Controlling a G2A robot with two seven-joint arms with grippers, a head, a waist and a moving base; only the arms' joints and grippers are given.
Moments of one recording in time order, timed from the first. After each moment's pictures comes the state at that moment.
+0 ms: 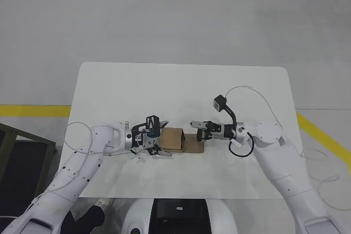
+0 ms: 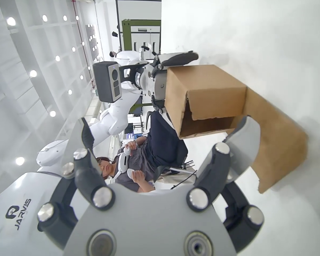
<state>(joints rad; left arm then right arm) 0.93 -1.05 -0.97 -1.31 1.43 -1.00 0.14 -0.91 -1.20 1.11 -1.23 0.30 -0.18 1.14</state>
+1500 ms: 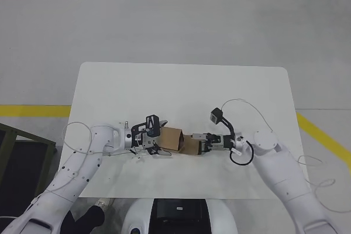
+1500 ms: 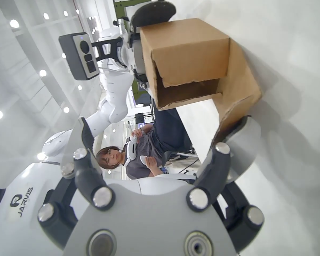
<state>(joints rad) 0.93 -1.05 -0.97 -1.31 1.42 -1.00 0.12 -0.92 -1.19 1.05 -1.13 0.43 -0.22 1.25</state>
